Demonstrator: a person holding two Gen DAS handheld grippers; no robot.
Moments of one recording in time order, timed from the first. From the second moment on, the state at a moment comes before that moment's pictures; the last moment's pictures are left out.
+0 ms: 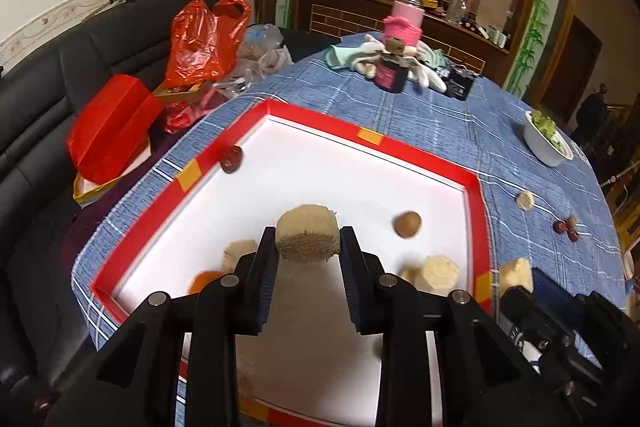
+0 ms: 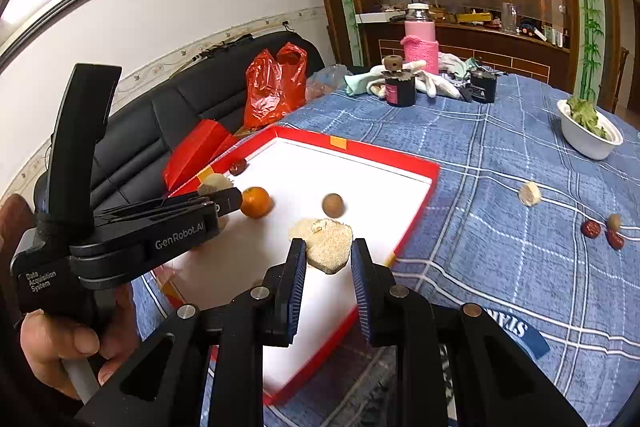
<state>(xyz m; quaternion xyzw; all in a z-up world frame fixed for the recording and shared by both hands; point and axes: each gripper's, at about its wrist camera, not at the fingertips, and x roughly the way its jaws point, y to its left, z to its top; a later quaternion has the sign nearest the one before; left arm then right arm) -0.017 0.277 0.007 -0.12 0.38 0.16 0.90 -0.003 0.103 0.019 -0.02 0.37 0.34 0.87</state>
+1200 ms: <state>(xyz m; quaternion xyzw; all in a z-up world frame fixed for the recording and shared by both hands) 0.005 0.294 -0.001 -0.11 0.39 0.19 0.89 0.037 0.153 0.010 -0.03 0.38 0.35 0.86</state>
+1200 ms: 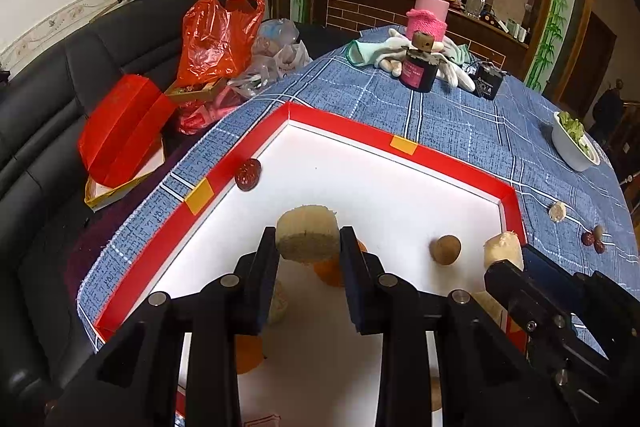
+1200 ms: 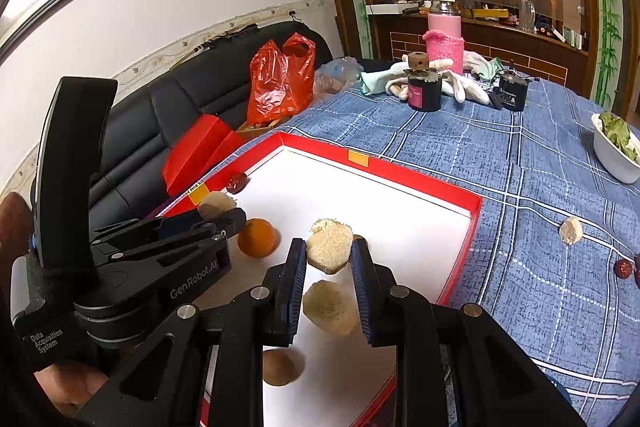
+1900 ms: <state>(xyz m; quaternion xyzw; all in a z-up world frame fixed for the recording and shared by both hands) 0.008 0.308 -0.005 -0.12 0.40 0.20 0.89 0.048 0.166 -0.002 -0.04 0.40 0.35 0.85</state>
